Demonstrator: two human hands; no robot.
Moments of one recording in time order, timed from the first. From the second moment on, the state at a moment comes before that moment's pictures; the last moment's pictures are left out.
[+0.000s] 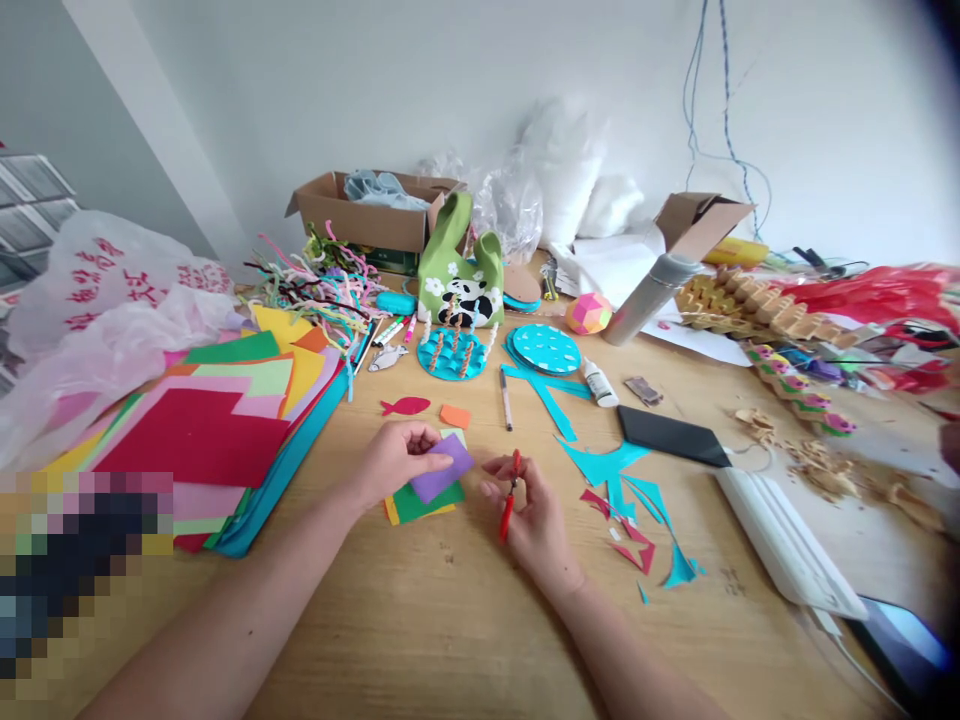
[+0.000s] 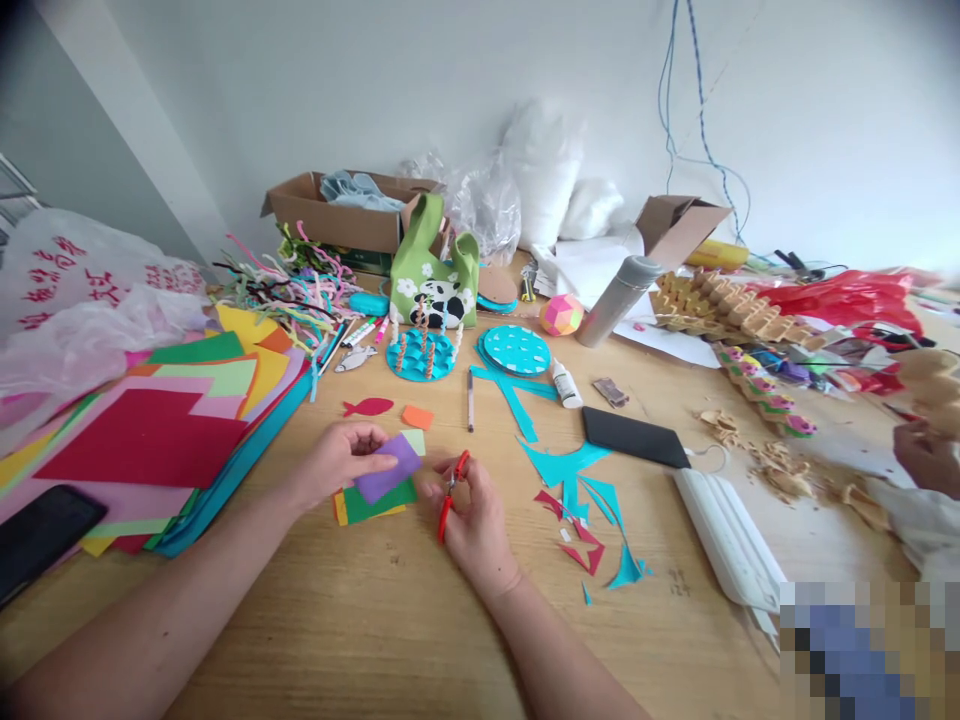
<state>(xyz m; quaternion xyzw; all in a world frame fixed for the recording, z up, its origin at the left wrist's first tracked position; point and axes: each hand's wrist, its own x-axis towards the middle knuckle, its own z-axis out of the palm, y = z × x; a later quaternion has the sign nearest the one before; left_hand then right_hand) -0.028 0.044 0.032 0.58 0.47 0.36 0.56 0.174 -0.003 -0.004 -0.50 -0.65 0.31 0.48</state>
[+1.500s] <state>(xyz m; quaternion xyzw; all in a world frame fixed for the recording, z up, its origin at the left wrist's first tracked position) 0.029 0.028 0.022 0.28 0.36 0.52 0.72 0.174 -0.009 0.005 -0.53 -0.58 0.52 0.32</state>
